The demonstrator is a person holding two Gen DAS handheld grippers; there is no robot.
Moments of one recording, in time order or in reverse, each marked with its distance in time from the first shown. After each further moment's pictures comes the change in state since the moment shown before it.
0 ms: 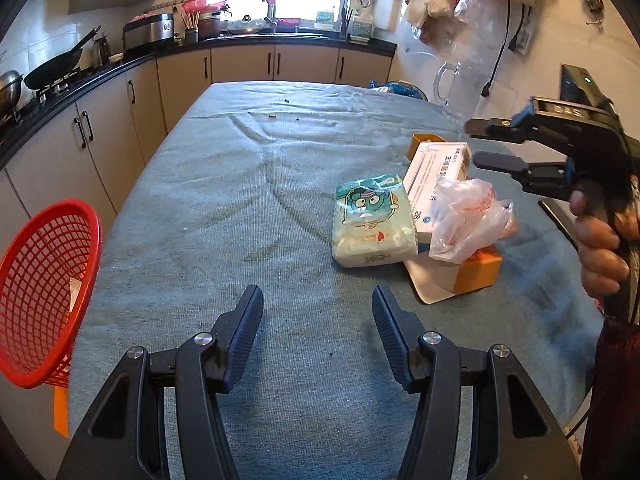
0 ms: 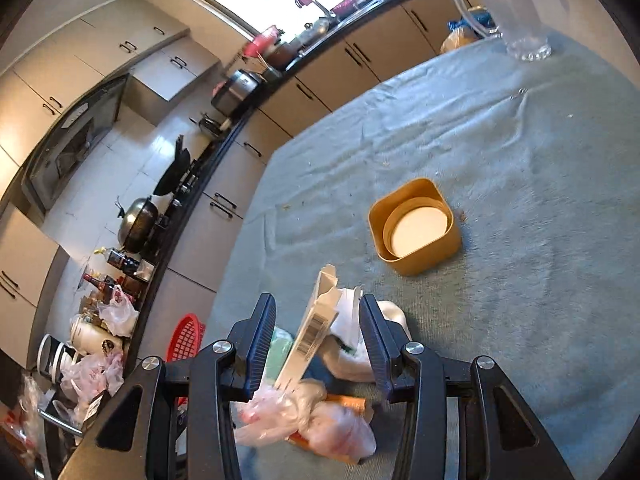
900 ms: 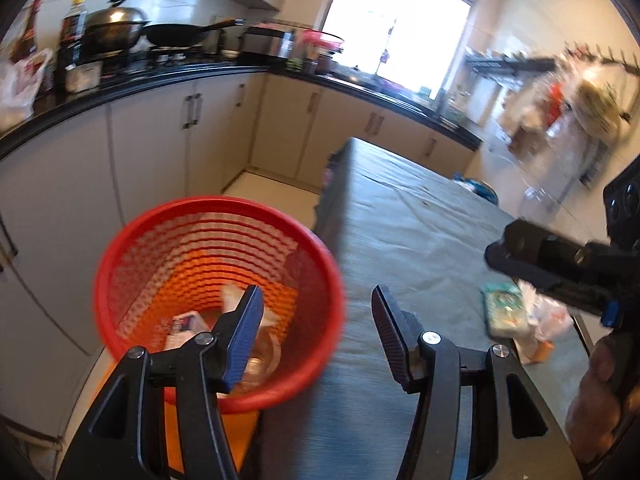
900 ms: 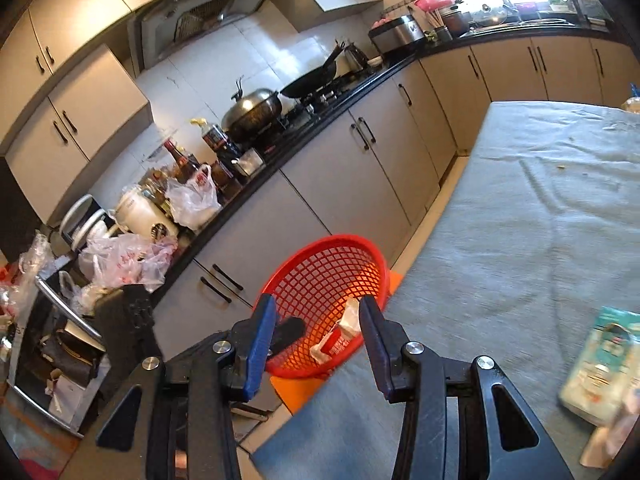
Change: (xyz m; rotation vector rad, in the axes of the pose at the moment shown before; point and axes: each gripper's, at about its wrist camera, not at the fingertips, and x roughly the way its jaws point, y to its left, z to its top) left arm -0.073 0.166 -0.019 -0.321 -0.201 0.095; right arm 0.090 0.222 -0.111 -0.425 0.116 0.257
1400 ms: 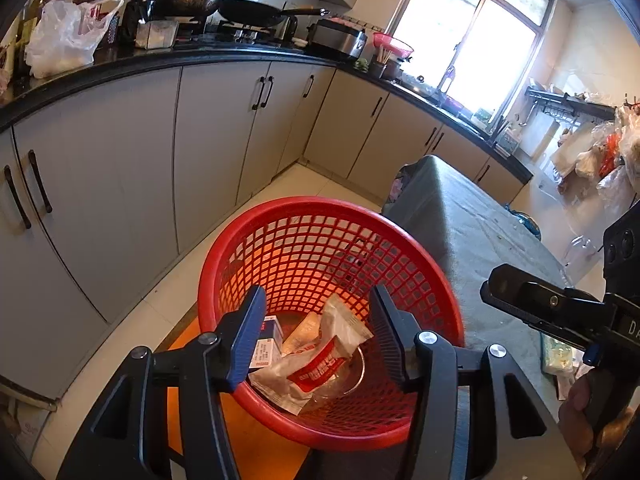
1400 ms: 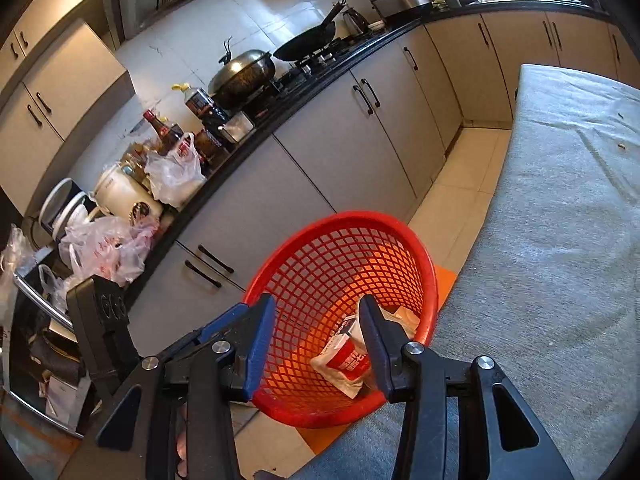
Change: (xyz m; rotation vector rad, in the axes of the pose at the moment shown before) left arm 0.003 0.105 0.011 -0.197 -0.007 0.127; right arm 0.116 0.015 0.006 0.004 0.126 -0.003
